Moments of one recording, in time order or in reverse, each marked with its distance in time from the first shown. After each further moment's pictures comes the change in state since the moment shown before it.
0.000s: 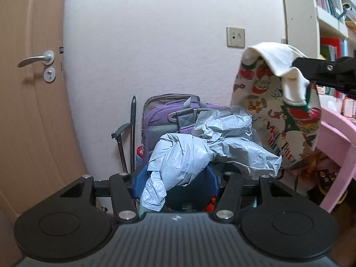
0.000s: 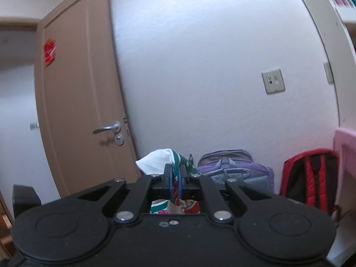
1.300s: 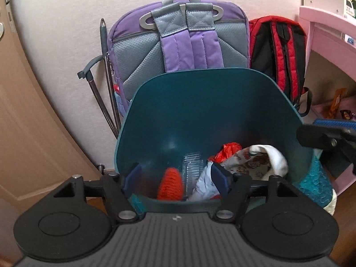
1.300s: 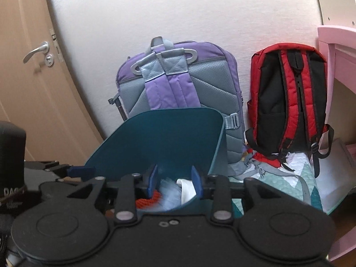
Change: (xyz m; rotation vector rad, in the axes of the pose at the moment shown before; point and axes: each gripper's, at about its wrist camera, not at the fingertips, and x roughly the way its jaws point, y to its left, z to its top) left arm 0.161 -0.030 -0.055 0.108 0.360 0.022; right arm 0.093 -0.100 -0.130 0.077 0.431 -0.196
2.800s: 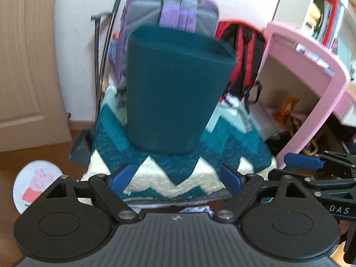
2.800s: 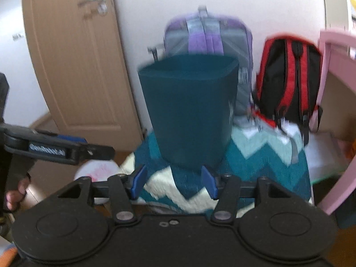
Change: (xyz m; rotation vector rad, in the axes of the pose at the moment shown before) left arm -0.098 0.004 -0.195 -0.225 -0.003 -0.246; right arm -0.094 0.025 -0.170 -0.181 0.127 0.011
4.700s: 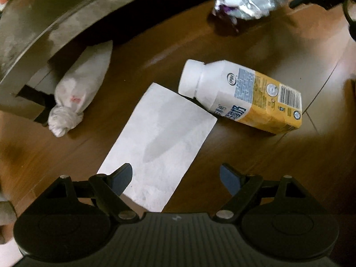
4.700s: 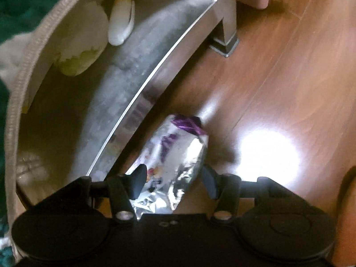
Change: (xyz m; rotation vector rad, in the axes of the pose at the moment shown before) left arm 0.429 0.086 -0.344 0.543 0.673 -0.021; right arm 0.391 -0.248 -0.318 1.203 0.403 -0.402
